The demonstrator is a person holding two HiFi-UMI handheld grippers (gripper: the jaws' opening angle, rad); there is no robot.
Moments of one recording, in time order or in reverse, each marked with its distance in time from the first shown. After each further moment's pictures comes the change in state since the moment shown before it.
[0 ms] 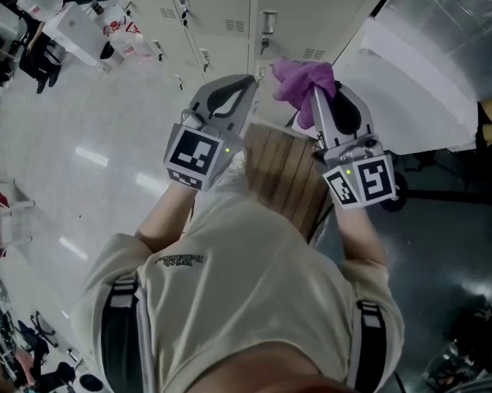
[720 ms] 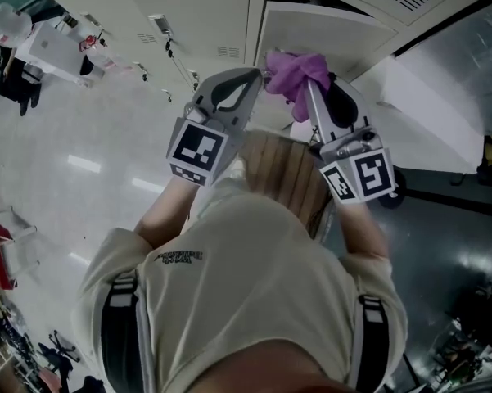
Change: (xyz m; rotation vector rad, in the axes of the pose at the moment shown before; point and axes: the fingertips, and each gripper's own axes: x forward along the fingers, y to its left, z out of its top) left arm 0.117 0.113 -0.021 -0.040 0.002 -0.112; right arm 0.144 -0.068 -0.034 -0.017 0.060 -0.051
